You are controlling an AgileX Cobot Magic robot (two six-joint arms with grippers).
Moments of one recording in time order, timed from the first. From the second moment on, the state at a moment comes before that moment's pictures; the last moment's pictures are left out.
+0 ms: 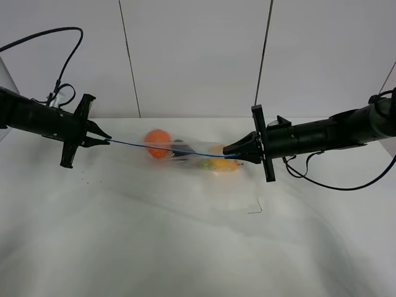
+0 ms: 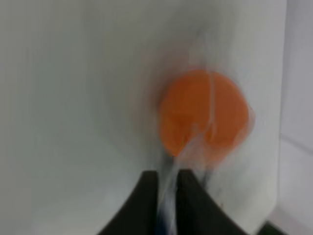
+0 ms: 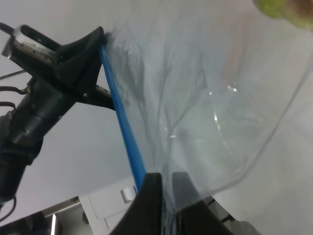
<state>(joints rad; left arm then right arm) 0.08 1.90 -1.14 -1.10 0.48 -0.13 0.06 2.08 -1.13 1.49 1.20 -0.63</state>
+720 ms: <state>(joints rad) 0.11 1.90 -1.43 -1.00 0.59 0.41 0.06 2.08 -1.13 1.48 1.20 -0.62</state>
